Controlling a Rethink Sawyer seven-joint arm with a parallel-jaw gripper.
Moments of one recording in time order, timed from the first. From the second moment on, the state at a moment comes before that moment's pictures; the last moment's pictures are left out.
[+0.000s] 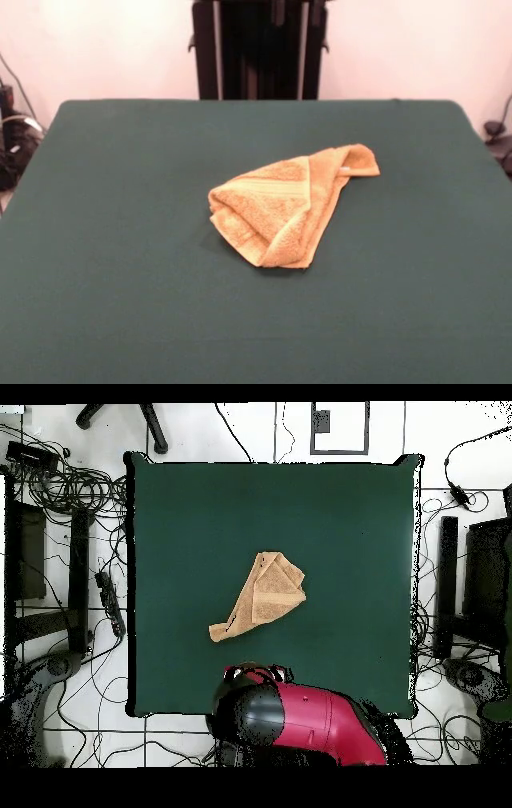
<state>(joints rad) -0.23 -1.07 0.02 2.18 -0.09 0.54 1.57</state>
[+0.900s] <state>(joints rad) -0.27 -0.68 0.04 2.17 -0.25 0.25 1.57</state>
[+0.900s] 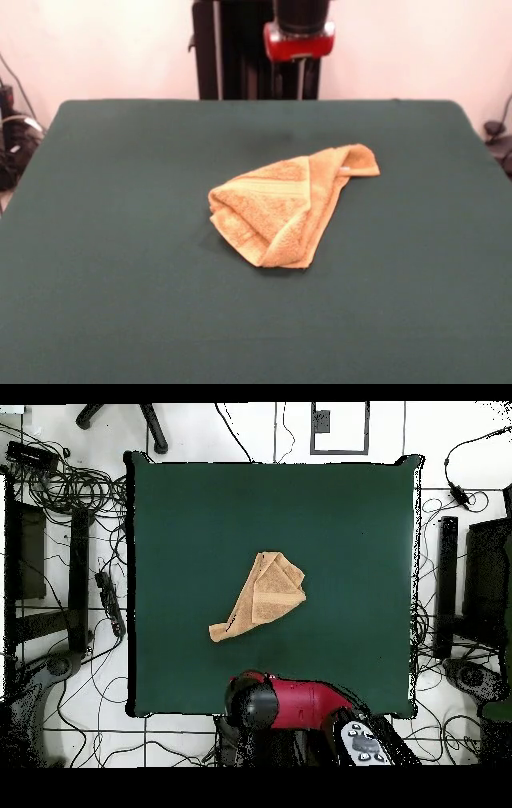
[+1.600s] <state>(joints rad) -0.30 -0.44 0.08 2.13 -0.35 0.15 1.57</state>
